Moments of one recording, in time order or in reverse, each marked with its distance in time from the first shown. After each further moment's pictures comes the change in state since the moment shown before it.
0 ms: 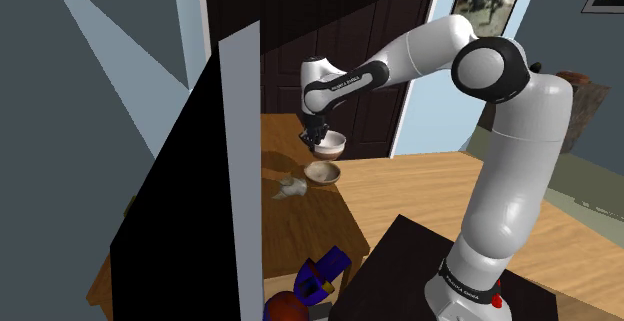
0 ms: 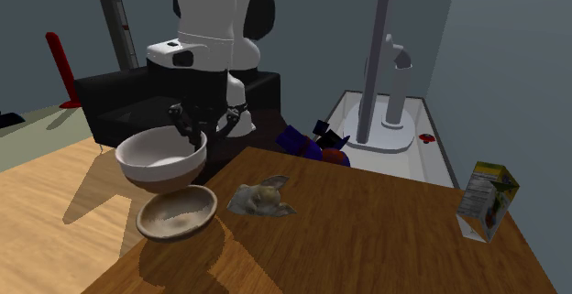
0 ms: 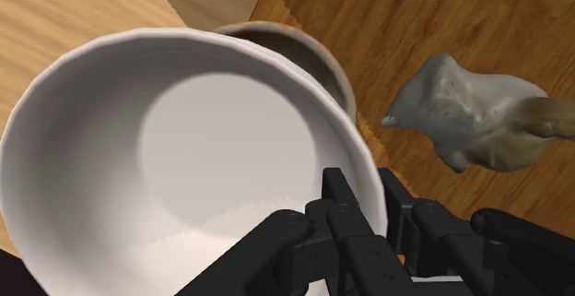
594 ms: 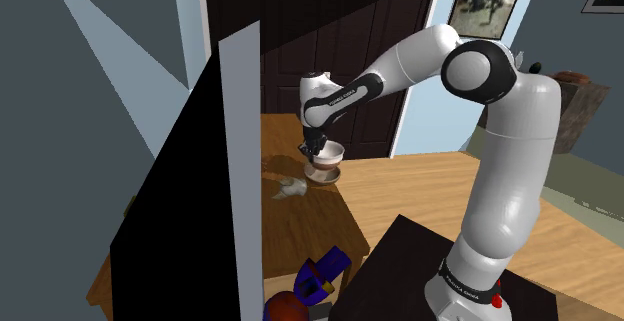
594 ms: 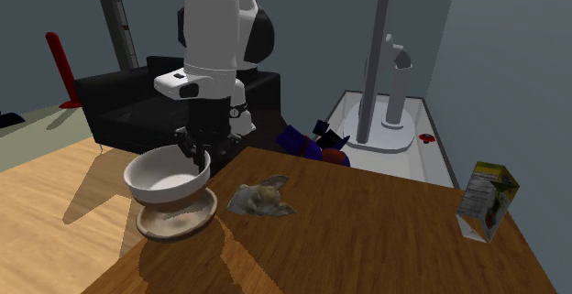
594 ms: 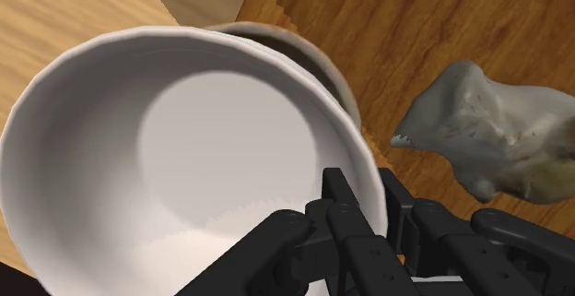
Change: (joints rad) arm 0.002 0.058 -0.005 -0.051 -0.024 0.105 0.029
